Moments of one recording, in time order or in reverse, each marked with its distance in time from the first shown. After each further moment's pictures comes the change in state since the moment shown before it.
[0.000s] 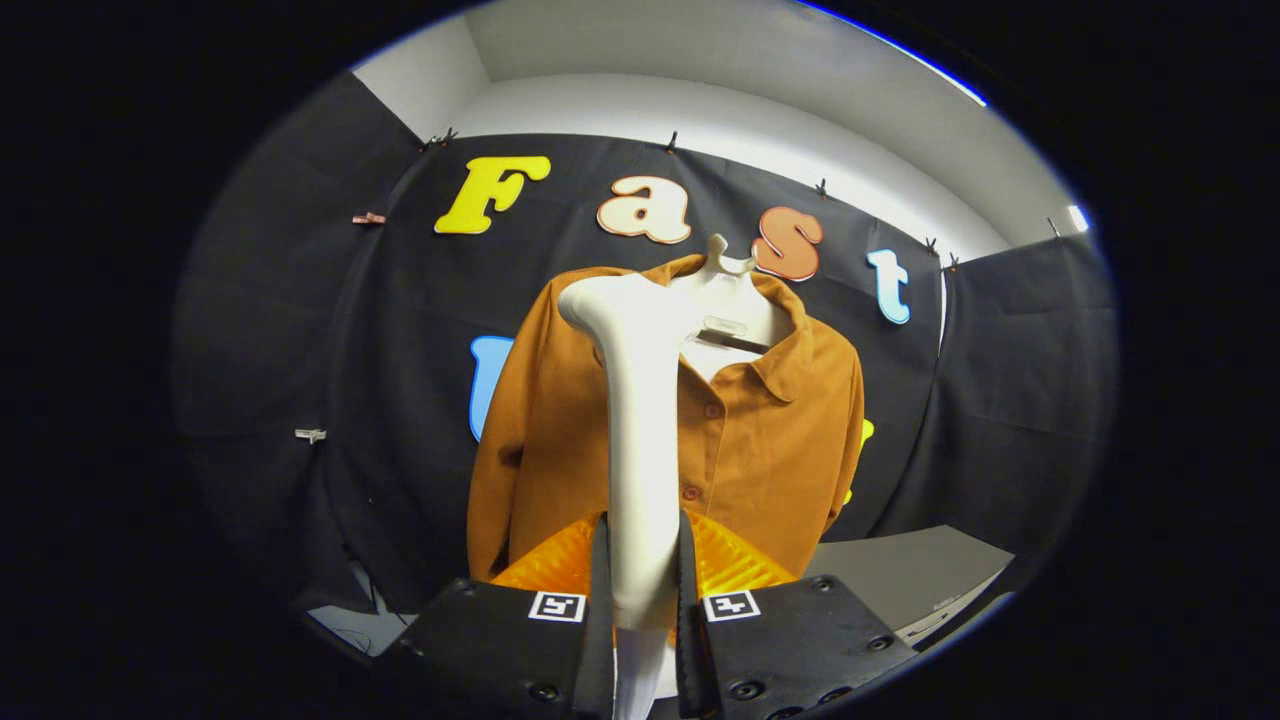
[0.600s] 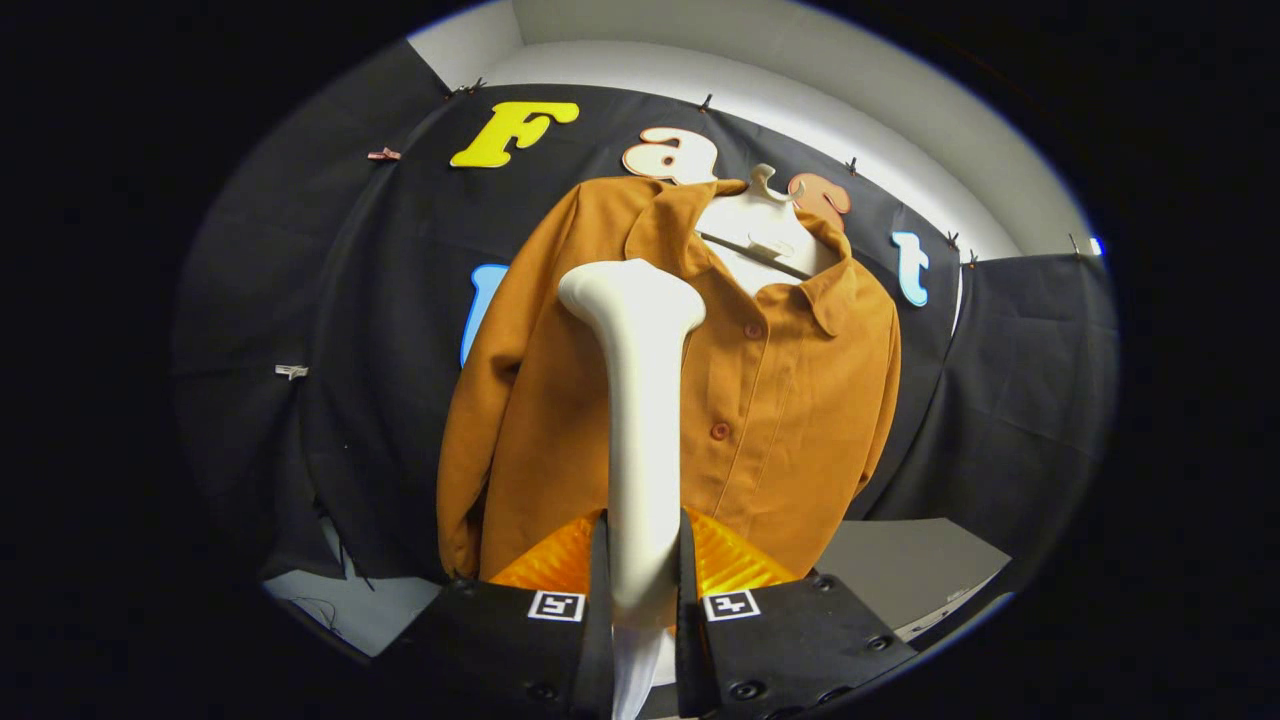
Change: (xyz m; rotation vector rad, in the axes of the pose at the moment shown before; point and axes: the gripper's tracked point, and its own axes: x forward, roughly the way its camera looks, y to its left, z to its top) arm 0.031 0.014 -0.075 -0.076 0.109 -0.002
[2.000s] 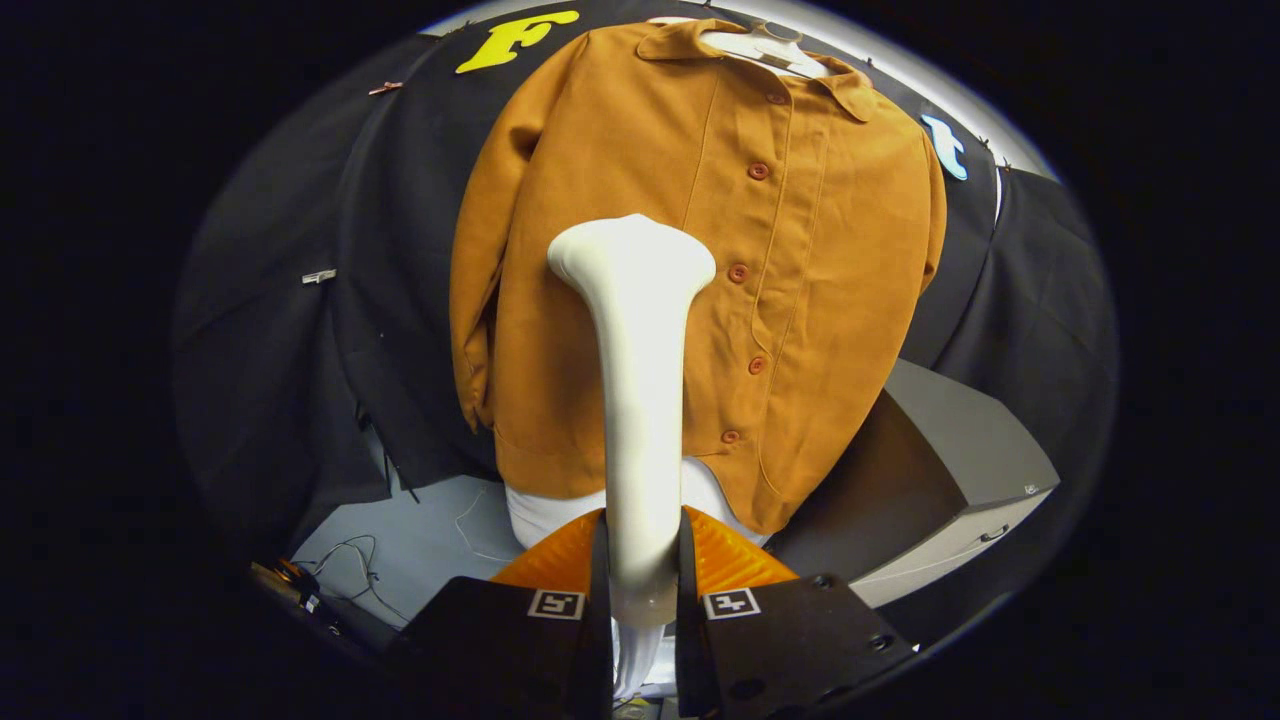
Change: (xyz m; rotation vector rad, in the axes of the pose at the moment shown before) arm -0.053 0.010 -0.162 0.060 0.396 0.131
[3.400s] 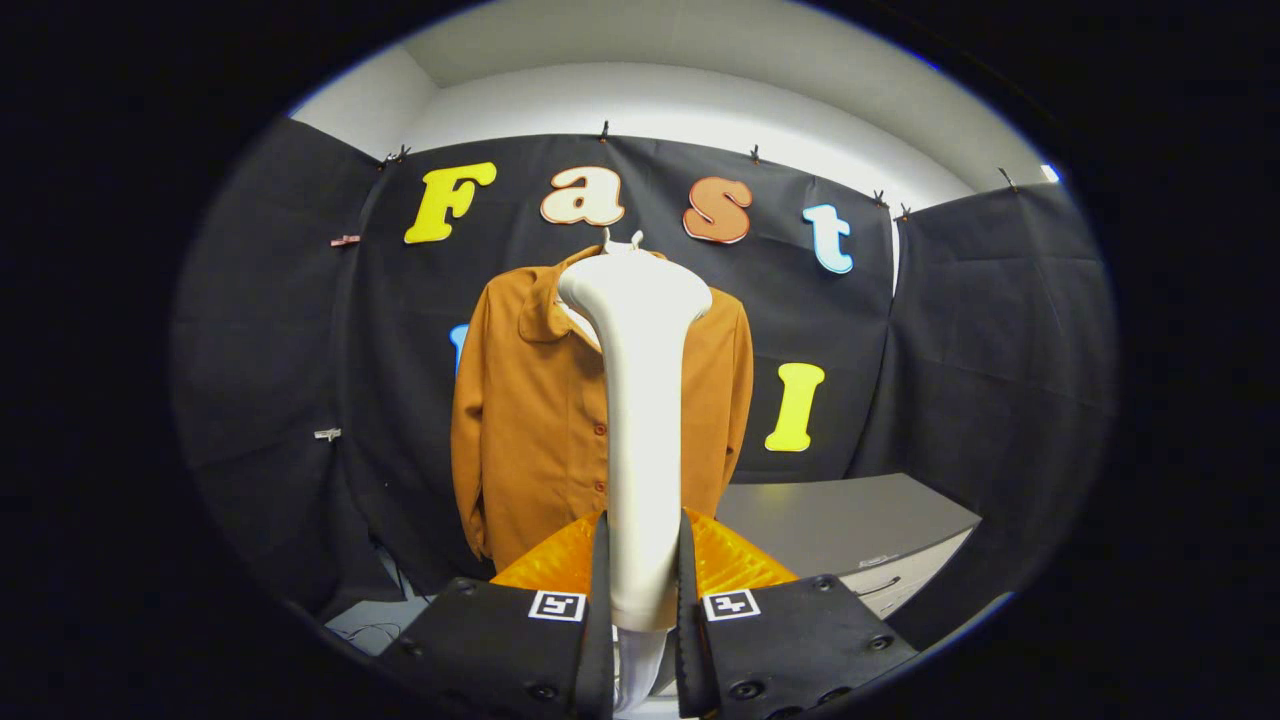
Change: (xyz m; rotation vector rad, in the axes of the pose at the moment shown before) arm -0.221 -0.125 0.159 0.147 -0.414 -0.095
